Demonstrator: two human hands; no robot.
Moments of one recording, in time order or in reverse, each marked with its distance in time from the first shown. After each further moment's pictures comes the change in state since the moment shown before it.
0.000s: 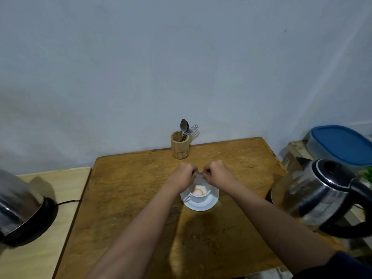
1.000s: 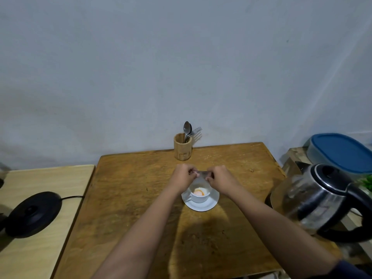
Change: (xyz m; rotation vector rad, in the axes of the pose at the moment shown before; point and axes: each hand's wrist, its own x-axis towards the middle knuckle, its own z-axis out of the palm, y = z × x) left_hand -0.012 -0.001 0.002 -0.344 0.157 -0.150; right_hand -0.014 0.001 0.001 0.012 0.042 -0.001
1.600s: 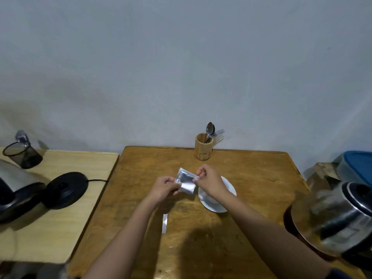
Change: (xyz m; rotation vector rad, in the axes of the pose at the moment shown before) left_hand -0.071 -0.064 -0.063 -0.539 0.055 -0.384; right_hand -0.002 -0.068 0.044 0.494 -0.026 -0.025
